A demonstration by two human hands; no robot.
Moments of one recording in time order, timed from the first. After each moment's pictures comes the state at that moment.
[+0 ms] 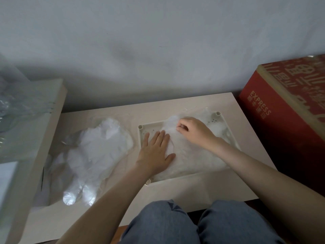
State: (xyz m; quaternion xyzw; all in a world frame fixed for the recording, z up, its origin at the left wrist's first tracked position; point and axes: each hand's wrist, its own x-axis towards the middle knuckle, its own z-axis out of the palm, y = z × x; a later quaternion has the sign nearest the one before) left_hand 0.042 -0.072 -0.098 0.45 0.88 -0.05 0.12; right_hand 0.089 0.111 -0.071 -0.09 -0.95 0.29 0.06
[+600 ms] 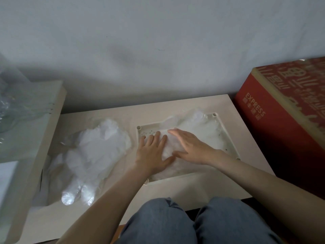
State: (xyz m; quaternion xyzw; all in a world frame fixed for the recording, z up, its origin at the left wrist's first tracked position) left_hand 0.045 -0.074 -0.097 0.44 0.89 -0.08 0.08; right_hand 0.126 0.097 -0.087 0.02 -0.96 0.25 -0.06
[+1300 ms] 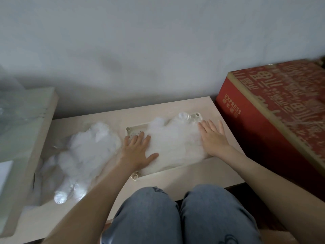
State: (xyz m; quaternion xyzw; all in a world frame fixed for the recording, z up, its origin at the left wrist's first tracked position) left_hand 0.039 -0.085 -0.090 0.42 0.90 -0.10 0.10; right_hand 0.186 0.162 -0.075 -0.25 -0.96 -0.04 -0.12
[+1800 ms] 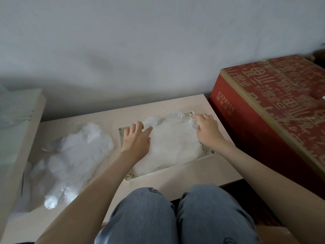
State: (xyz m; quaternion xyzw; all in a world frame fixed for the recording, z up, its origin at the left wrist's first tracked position) left_hand 0.041 -0.050 -0.072 0.44 0.89 0.04 -0.10; right_hand 0.176 0.167 -0.051 -0.28 -0.95 0.15 0.07
